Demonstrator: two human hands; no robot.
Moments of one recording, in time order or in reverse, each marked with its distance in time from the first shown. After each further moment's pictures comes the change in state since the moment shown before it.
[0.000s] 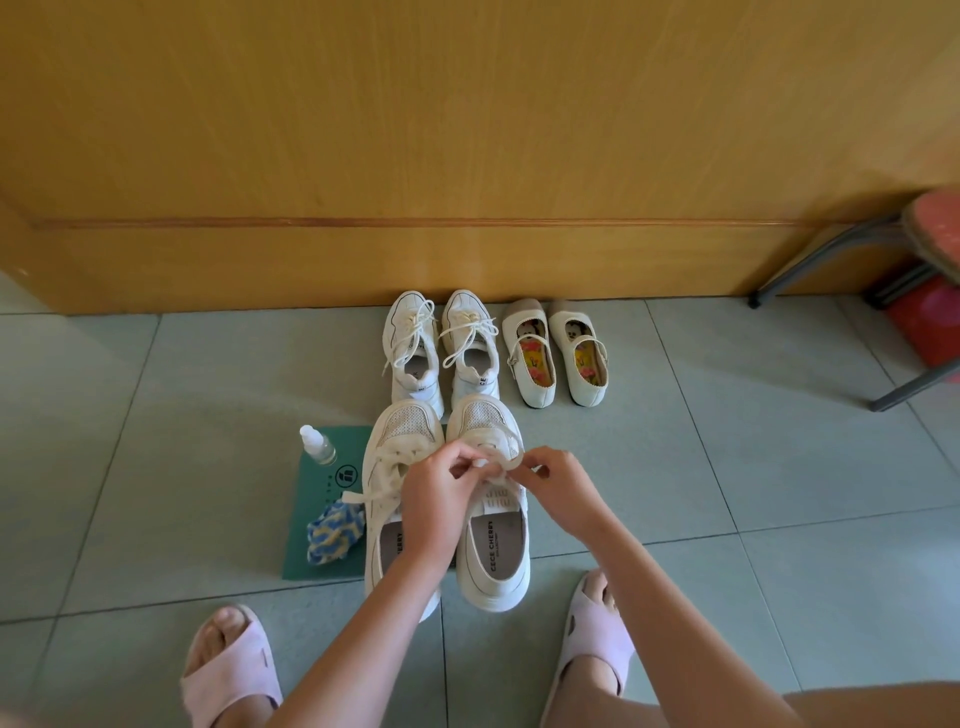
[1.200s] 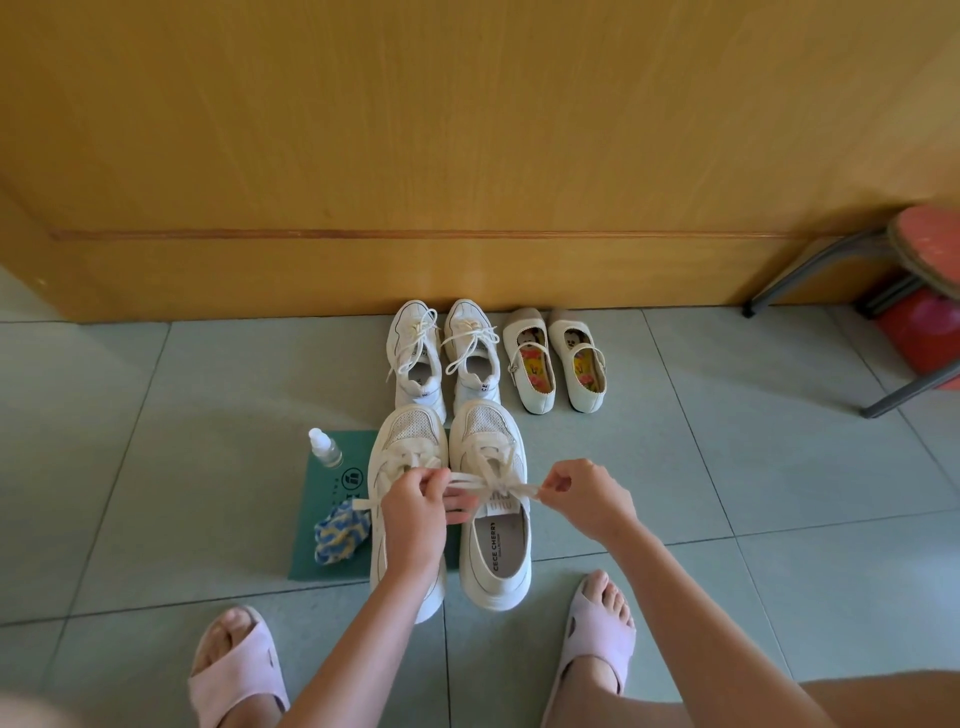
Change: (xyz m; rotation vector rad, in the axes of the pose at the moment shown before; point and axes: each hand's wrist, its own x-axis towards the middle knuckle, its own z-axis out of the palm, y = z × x) left_hand -0.016 0.005 -0.024 -0.382 0.030 -0.451; right_hand -0.013 0.005 -0.021 -0.386 -0.034 0.192
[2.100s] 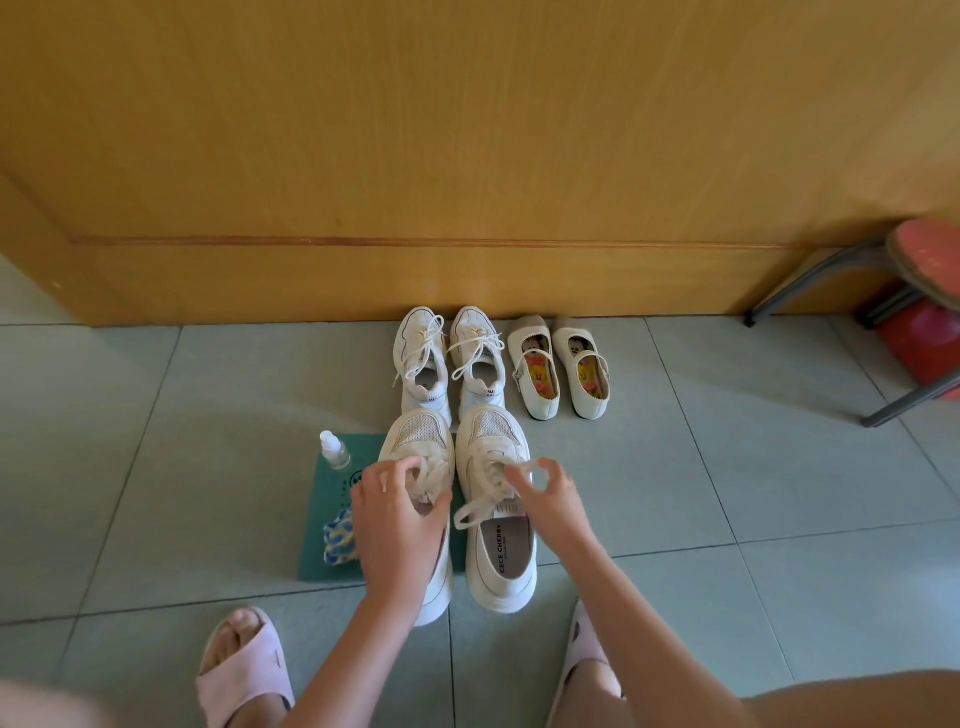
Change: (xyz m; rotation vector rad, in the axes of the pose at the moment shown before) left_hand -0.008 -0.007 -0.027 0.690 0.281 0.385; right_hand -0.020 -0.047 0.026 0.566 0.015 0.189
